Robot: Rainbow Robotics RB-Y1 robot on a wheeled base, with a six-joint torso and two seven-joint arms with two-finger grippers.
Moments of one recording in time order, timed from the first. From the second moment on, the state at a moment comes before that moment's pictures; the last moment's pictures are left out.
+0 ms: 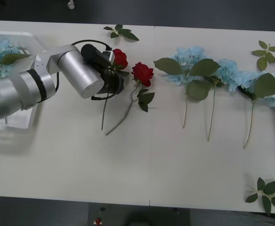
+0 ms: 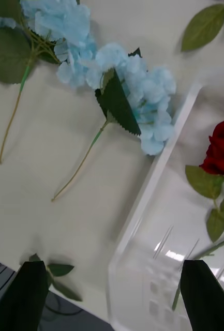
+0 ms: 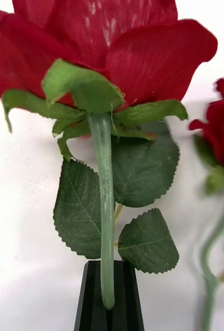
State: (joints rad) right arm -0.56 -1.55 0.39 -1.20 -1.88 1.29 2.17; left arm -1.11 0.62 -1.15 -1.13 0.90 0.75 -0.82
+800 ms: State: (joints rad) right arm -0.40 -1.44 0.39 -1.74 -1.59 0.75 1.51; left arm -0.82 0.84 -0.26 -1.52 1.33 1.30 -1.56
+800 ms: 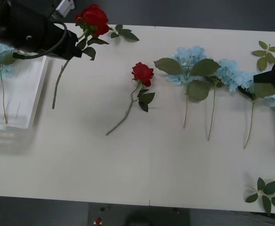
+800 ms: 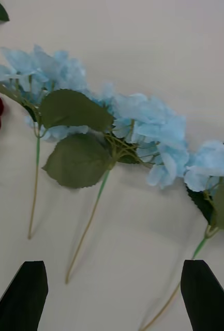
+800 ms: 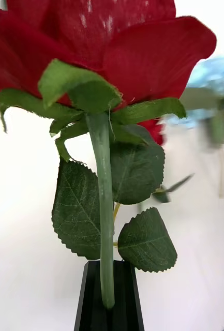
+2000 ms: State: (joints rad) right arm 0.17 -1.37 0.08 -2.20 -1.17 0.28 0.93; left arm -0.66 0.39 -0.12 -1.50 1.92 1.11 -2.67
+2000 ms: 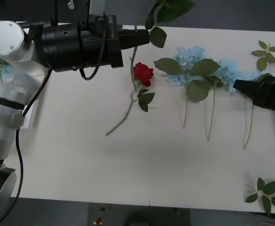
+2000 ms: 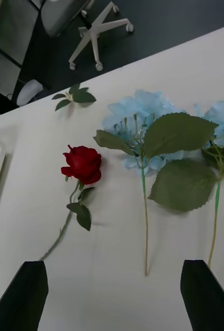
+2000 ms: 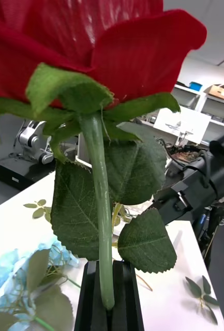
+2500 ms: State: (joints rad) right arm 0.16 -1.46 0.25 -2.18 -1.14 0.09 0.93; left arm -0.66 0.38 -0.31 -1.50 1.98 0.91 -2.67
